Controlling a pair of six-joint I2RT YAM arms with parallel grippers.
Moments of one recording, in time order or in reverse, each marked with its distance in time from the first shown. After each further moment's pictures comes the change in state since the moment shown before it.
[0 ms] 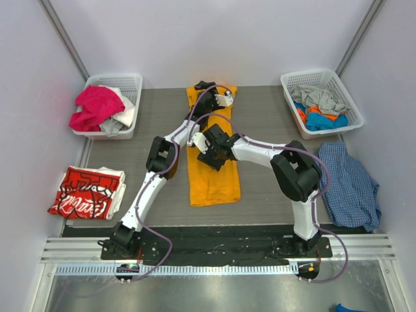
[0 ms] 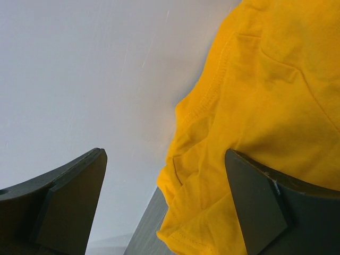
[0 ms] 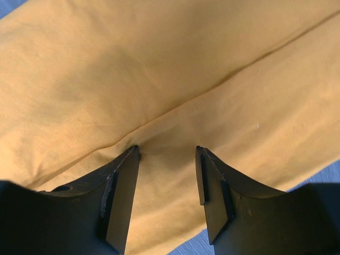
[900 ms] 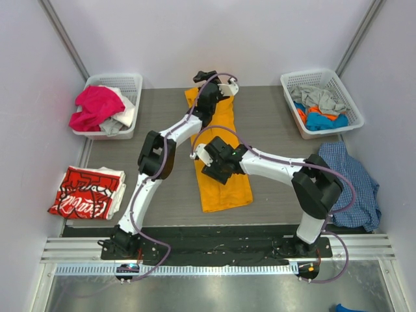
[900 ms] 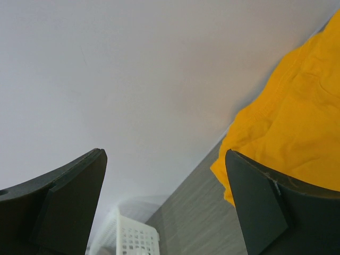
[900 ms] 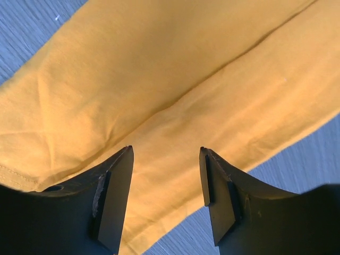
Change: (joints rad) left arm -0.066 -0.363 -0.352 0.079 -0.198 -0.063; right arm 0.112 -0.236 -0.179 -0.109 0.115 0.095
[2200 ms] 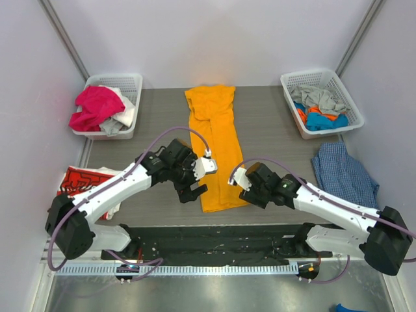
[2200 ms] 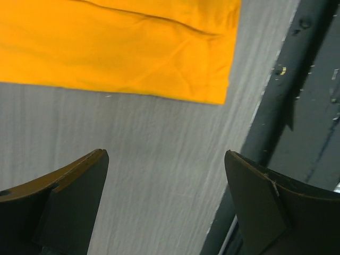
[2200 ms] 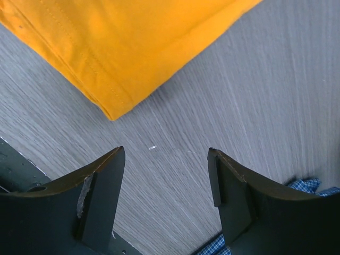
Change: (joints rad) left arm -0.215 -1.262 -1.152 -1.094 0.668 -0.592; right arm 0.000 -0.691 -0.513 -0.137 0.124 -0.096
